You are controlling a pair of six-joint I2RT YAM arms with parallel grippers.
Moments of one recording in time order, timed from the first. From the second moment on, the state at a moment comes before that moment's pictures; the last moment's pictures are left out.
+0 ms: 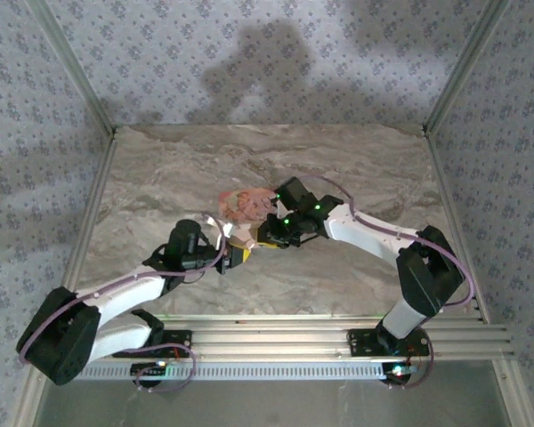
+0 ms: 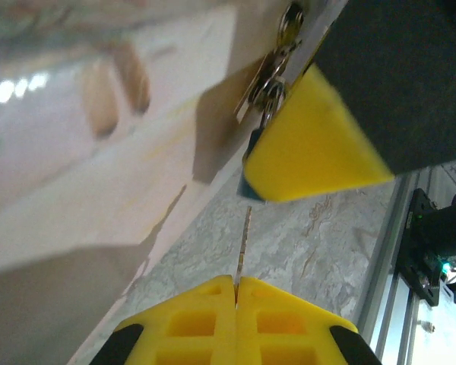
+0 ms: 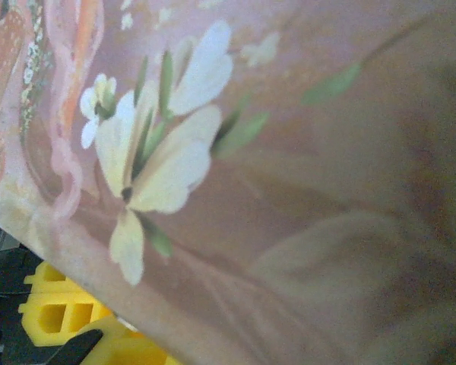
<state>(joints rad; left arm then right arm) -0.58 1.14 0.36 0.26 0.58 -0.39 0.75 1.61 1.13 -0.51 -0.46 0.87</state>
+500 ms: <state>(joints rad) -0.63 1.21 0.37 0.32 0.53 -0.40 0.74 1.59 1.12 -0.48 -0.46 0.94</state>
